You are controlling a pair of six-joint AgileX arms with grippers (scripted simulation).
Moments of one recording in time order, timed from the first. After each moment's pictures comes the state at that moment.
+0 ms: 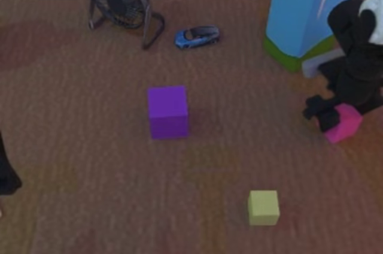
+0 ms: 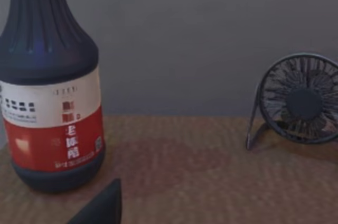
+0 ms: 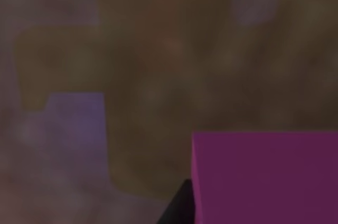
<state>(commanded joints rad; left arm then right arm) 0.02 0.00 0.00 0.00 0.00 0.00 0.18 2.22 1.50 -0.83 0.00 -0.24</state>
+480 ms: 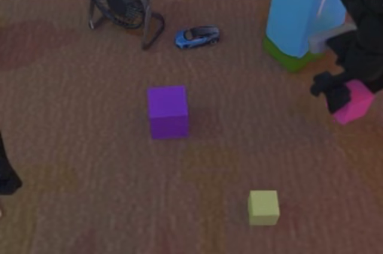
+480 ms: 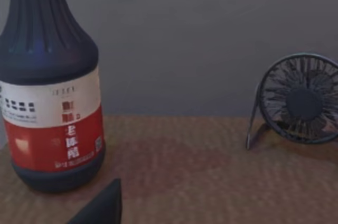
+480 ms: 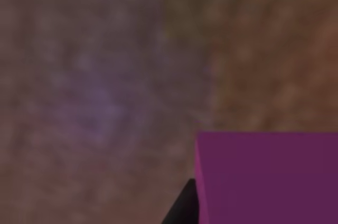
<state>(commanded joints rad) 0.02 0.00 0.00 0.00 0.00 0.00 0.19 2.14 1.62 -1.04 0.00 -0.24</state>
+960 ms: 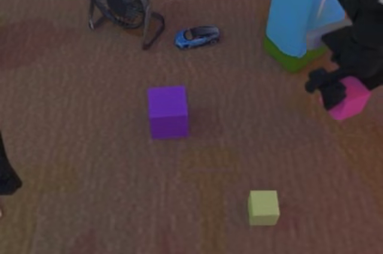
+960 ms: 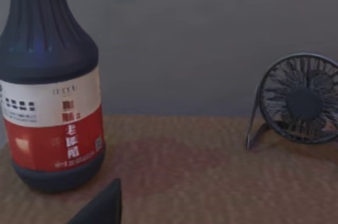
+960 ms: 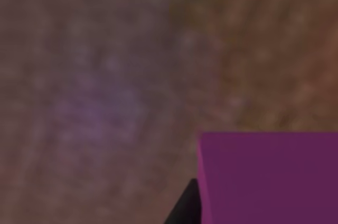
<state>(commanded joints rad) 0.02 0.00 0.00 0.00 0.00 0.00 0.21 2.13 1.64 -1.06 0.00 -0.21</state>
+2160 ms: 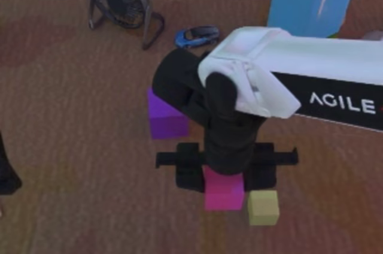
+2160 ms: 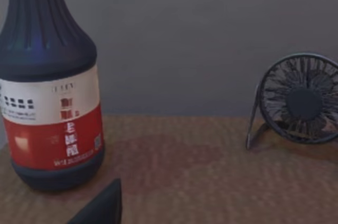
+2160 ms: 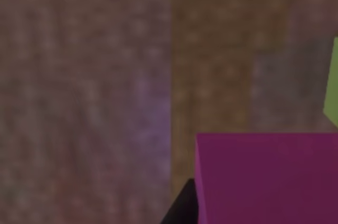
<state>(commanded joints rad) 0.02 0.00 0.00 0.00 0.00 0.00 0.89 1.97 1.49 -1.07 0.02 0.90</state>
